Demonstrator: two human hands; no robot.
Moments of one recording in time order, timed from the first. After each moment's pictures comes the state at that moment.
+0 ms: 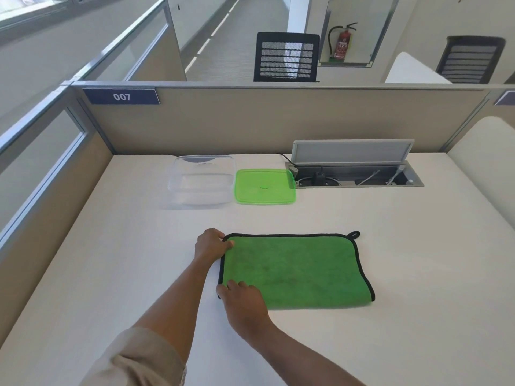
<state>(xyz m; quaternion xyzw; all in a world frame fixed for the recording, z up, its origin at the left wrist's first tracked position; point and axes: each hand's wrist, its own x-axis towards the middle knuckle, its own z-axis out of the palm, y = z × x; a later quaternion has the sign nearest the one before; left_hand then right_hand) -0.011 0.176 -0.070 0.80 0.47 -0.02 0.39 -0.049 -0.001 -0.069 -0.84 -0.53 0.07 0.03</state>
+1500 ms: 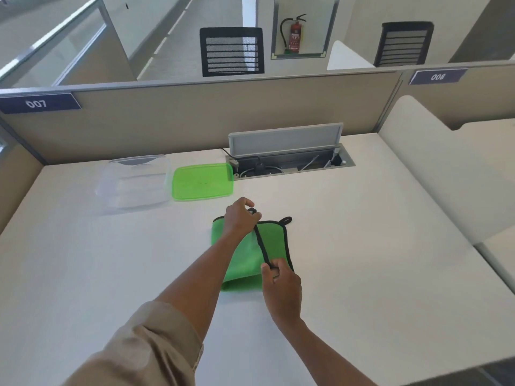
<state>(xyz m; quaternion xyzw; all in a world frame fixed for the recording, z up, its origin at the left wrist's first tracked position) 0.141 -0.021 -0.015 0.83 0.34 0.07 0.43 0.054 -0.190 -0.044 -0.88 -0.05 0.06 0.47</state>
